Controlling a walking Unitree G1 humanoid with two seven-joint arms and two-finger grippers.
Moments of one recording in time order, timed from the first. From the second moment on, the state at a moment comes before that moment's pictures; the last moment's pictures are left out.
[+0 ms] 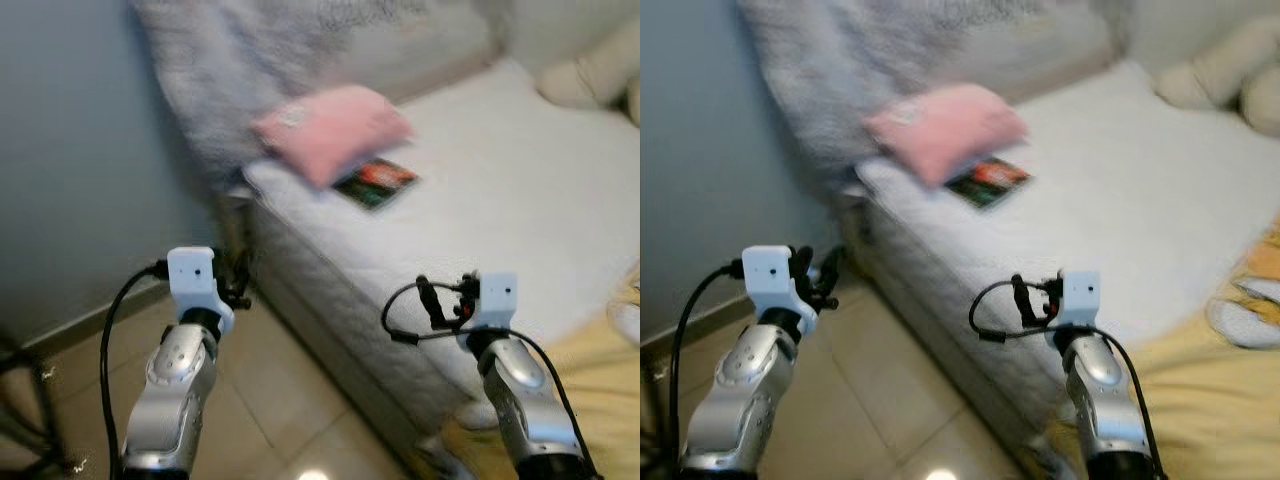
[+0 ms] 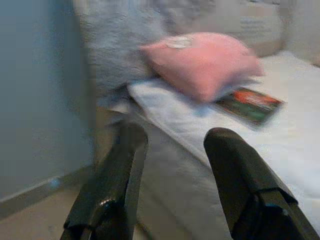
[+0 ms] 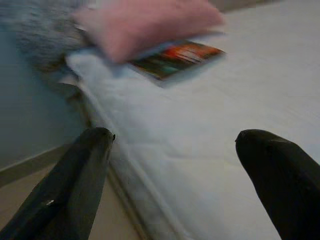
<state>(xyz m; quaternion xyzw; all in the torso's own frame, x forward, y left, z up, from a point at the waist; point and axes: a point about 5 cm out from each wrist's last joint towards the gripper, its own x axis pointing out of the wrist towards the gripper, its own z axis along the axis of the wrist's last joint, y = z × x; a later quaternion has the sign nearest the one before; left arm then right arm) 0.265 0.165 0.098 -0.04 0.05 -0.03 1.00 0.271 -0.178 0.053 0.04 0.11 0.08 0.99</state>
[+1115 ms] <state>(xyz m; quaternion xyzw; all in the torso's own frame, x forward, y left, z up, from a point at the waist) 0.279 0.198 0.082 0.05 0.09 0.02 1.00 0.270 -0.155 0.046 0.04 0.11 0.12 0.99</state>
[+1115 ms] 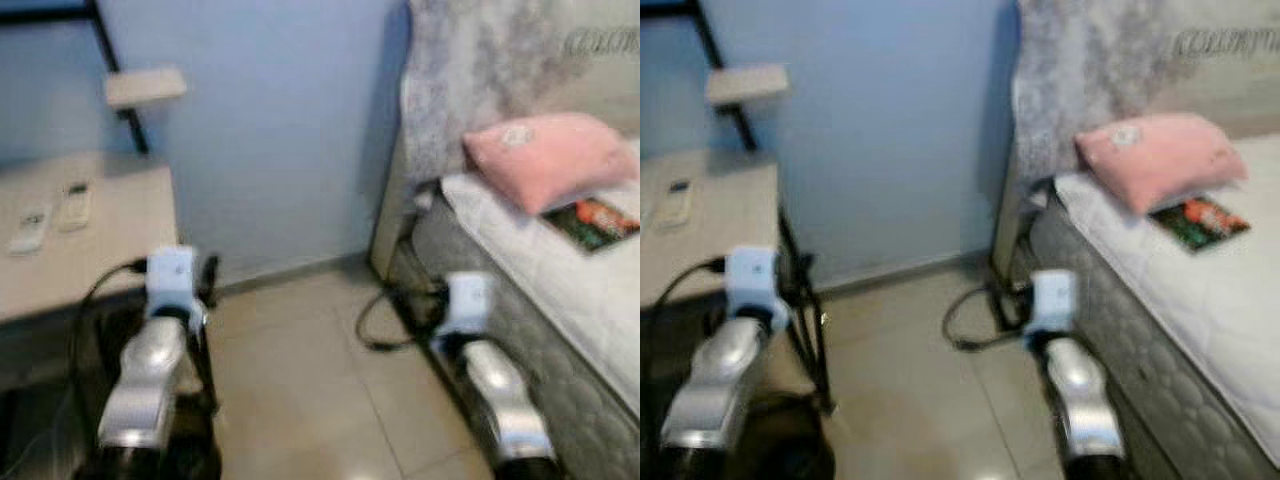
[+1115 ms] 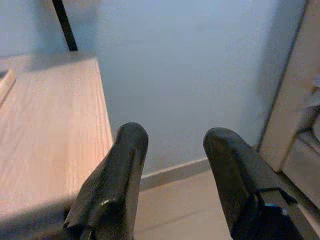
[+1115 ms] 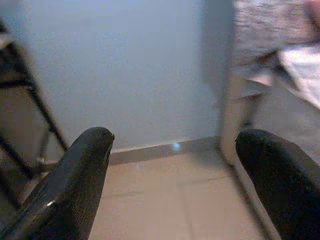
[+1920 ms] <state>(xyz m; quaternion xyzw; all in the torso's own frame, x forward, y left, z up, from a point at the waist) 0.286 0.182 0.086 0.05 0.07 0.01 1.00 0.266 -0.174 0.043 0.03 0.11 0.09 0.99</state>
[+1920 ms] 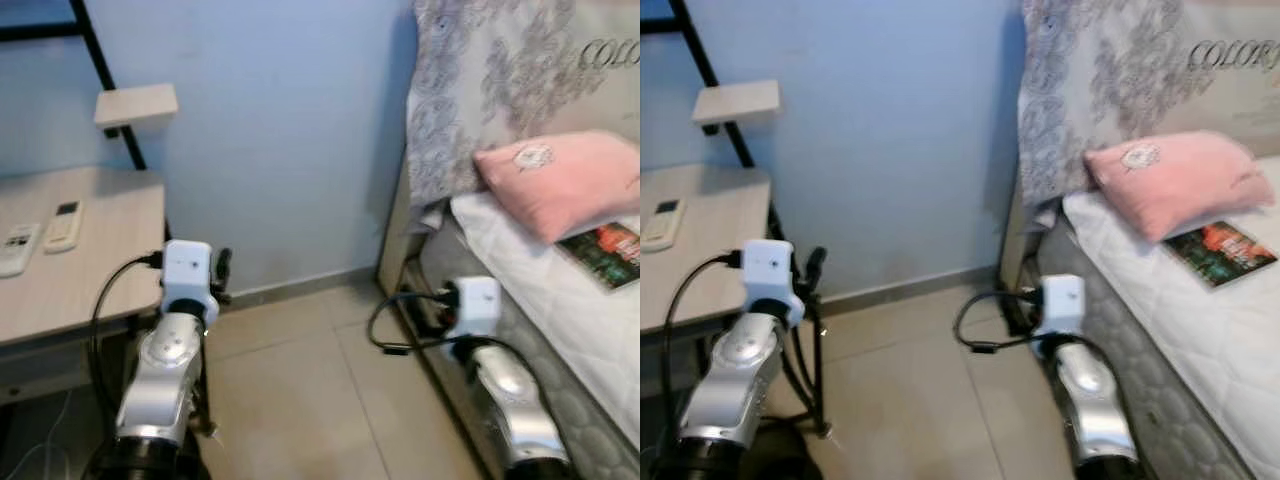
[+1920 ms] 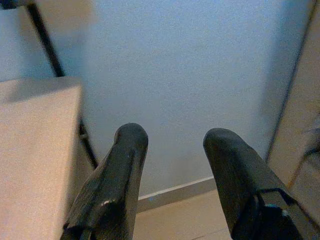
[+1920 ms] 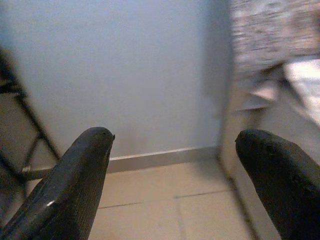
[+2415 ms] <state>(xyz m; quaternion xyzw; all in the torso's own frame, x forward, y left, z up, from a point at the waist) 0.239 0.172 0.070 0.01 0.09 -0.07 0.99 0.227 -0.188 0.046 -0.03 0.10 0.10 0.99</state>
